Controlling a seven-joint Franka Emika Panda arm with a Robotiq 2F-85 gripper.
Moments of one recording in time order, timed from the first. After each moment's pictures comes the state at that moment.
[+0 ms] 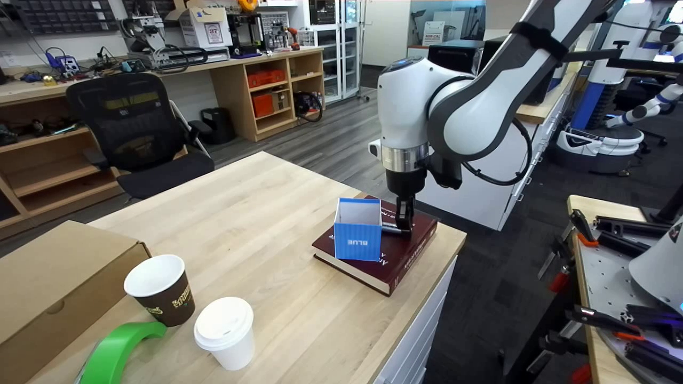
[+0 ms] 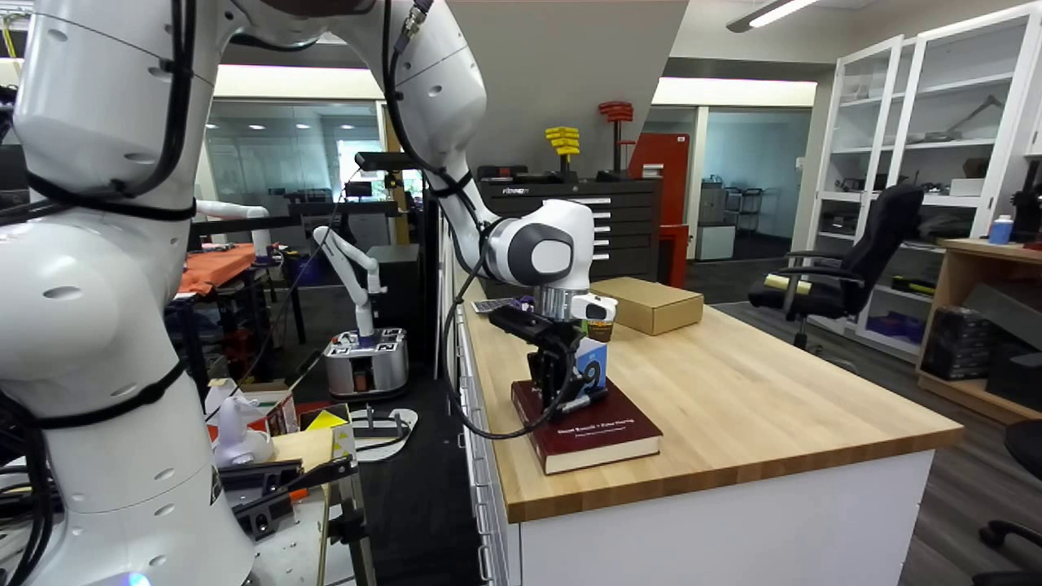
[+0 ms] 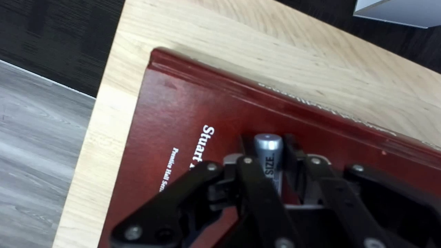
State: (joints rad) arm 0.12 0.35 0.10 -2.26 -0.10 2.50 0.09
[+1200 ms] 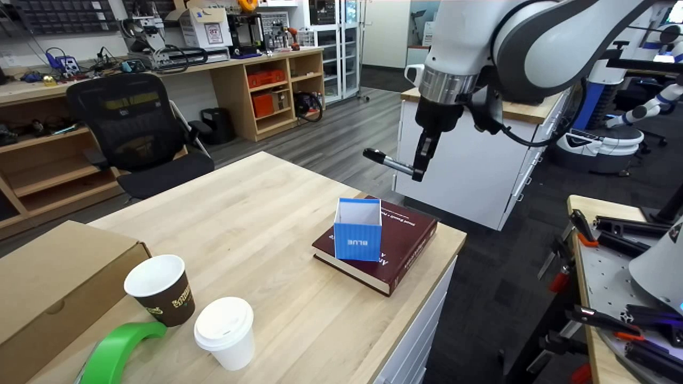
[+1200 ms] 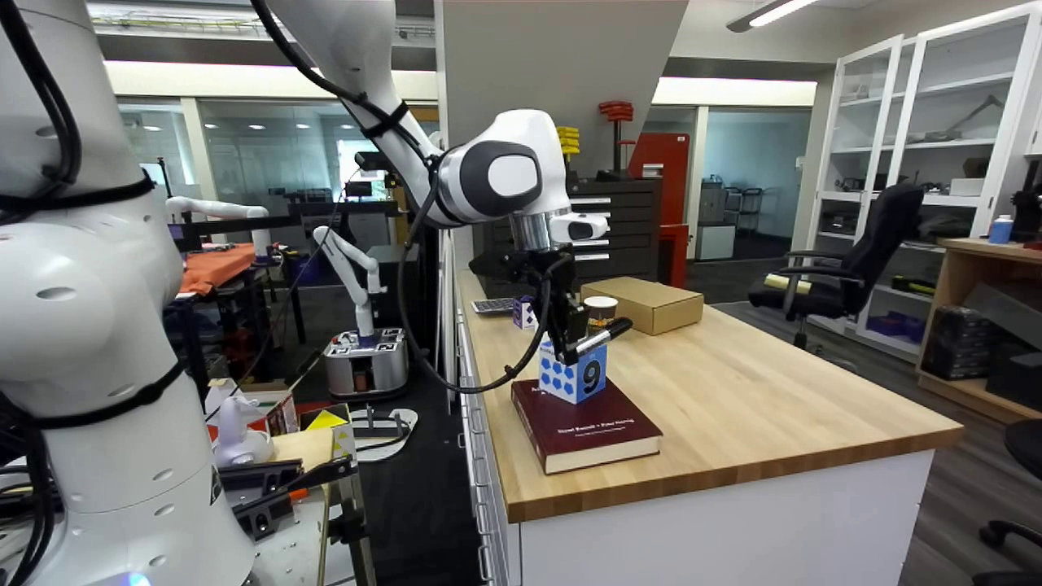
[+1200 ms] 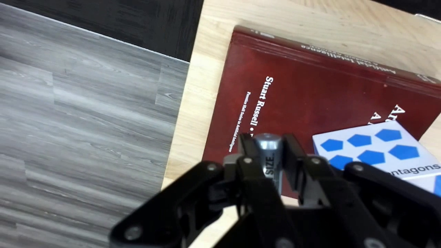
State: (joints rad) arm 0.10 -0.05 0.05 -2.49 -0.22 2.59 0.21
